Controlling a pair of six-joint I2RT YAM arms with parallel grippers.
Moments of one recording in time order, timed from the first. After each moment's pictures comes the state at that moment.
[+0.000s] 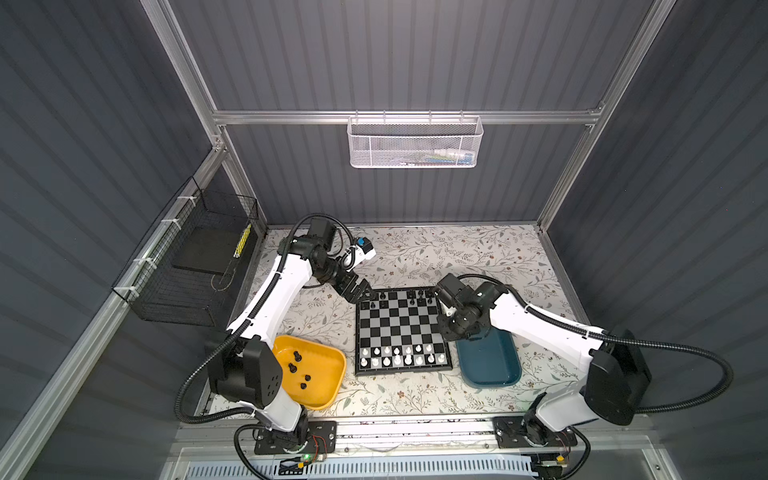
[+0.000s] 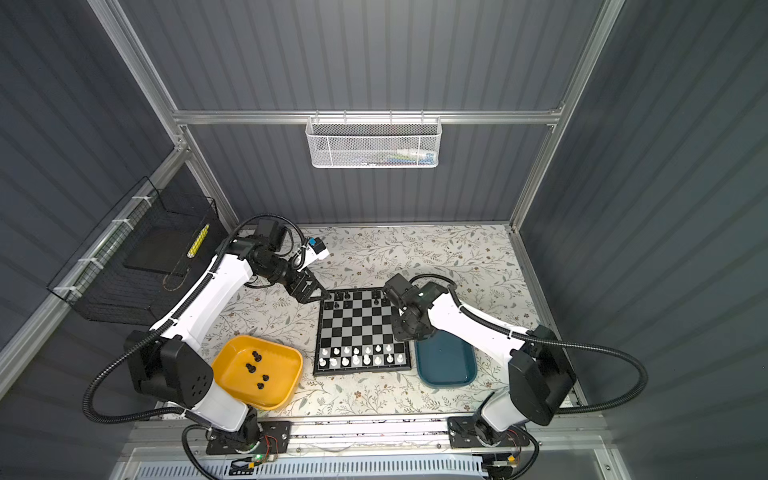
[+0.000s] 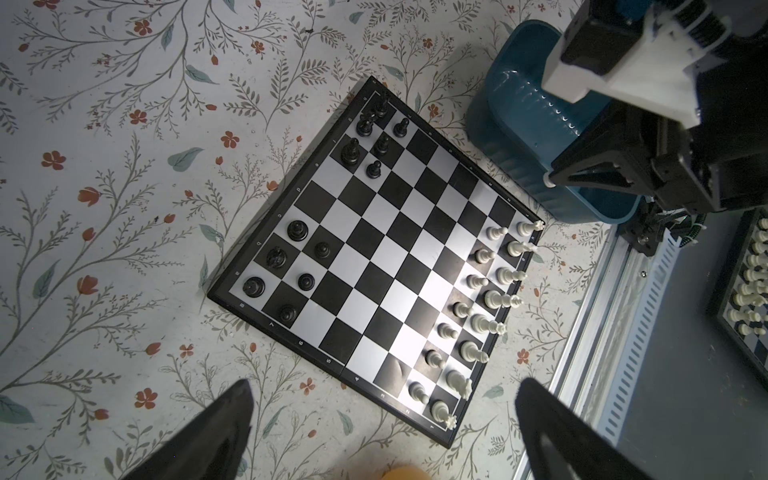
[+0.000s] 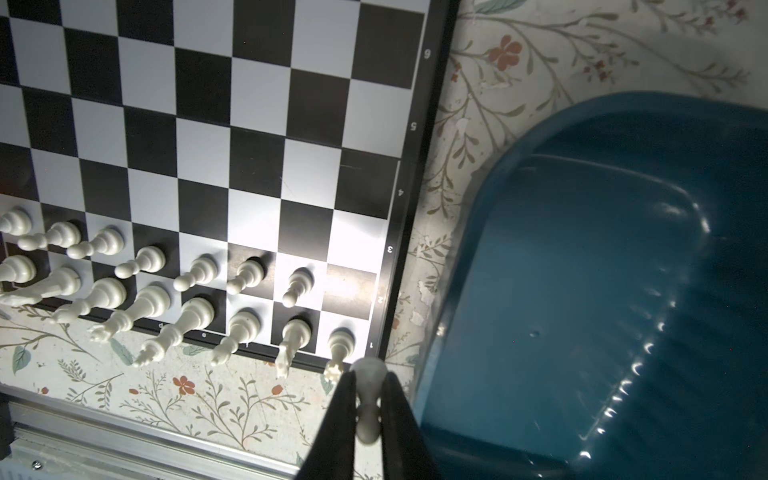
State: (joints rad) left arm -0.28 1.60 1.54 -1.15 0.57 0.55; right arm 0.76 1.52 1.13 -0.96 0.03 0.52
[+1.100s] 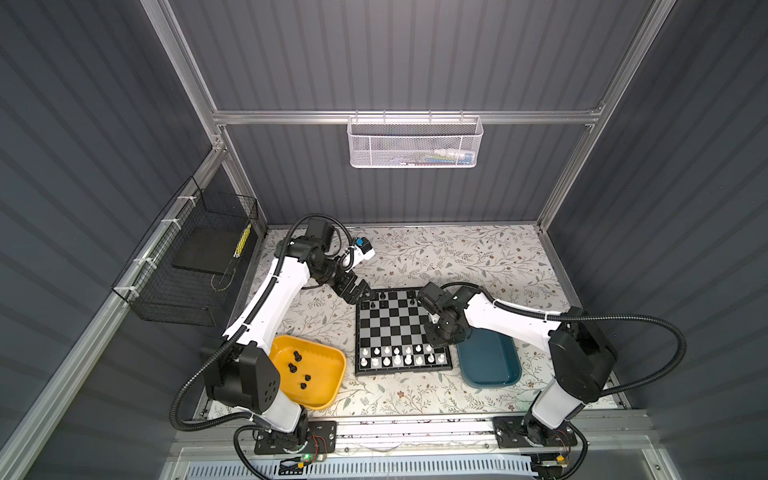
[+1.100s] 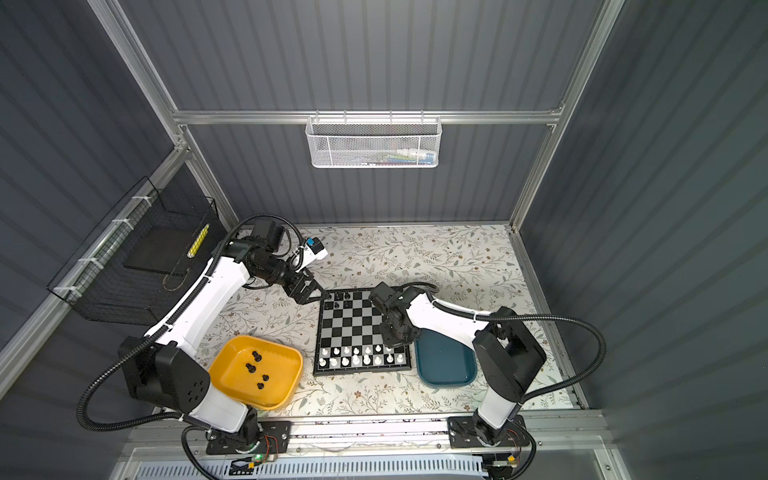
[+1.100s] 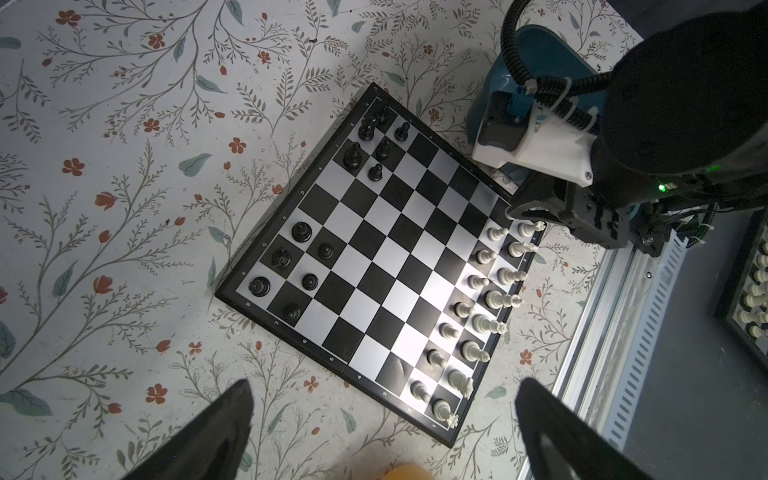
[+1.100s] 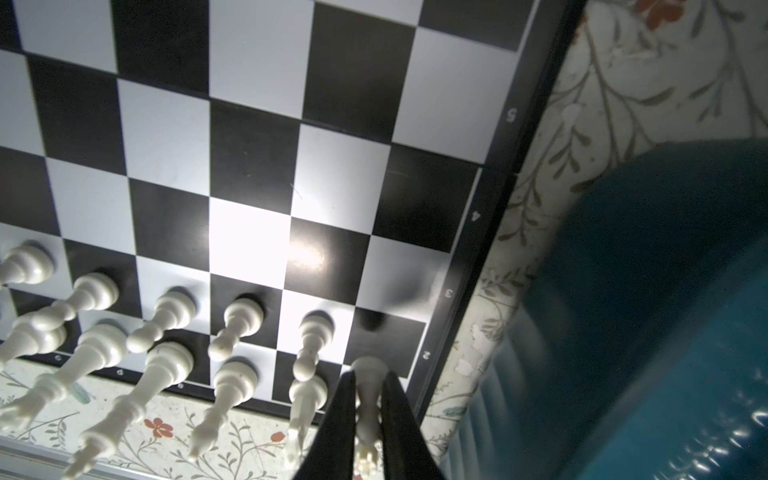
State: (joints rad) left arm -0.28 1.57 1.53 -1.14 0.56 0.55; right arm 0.80 1.69 1.14 -0.88 0.01 0.52
